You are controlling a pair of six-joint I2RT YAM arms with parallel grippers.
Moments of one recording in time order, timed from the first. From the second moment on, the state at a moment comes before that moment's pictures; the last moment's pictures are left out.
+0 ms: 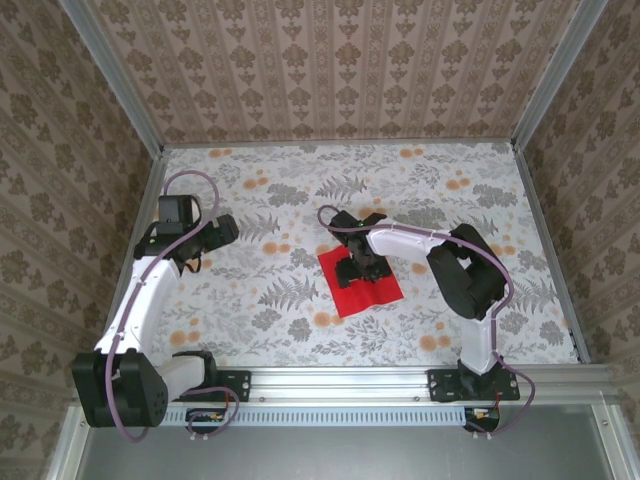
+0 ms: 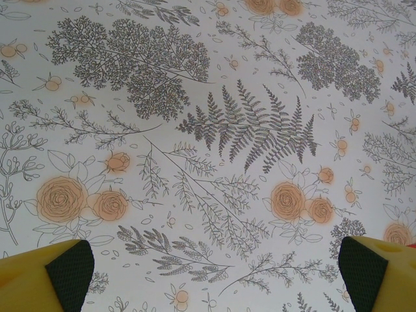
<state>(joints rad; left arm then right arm) -0.07 1.13 0.90 -0.63 0.07 -0.35 0.67 1.96 1.29 -0.85 0.03 0.46</state>
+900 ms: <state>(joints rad) -0.13 1.24 0.90 -0.53 0.42 -0.45 0.62 1.66 0.93 -0.19 -0.47 0.75</state>
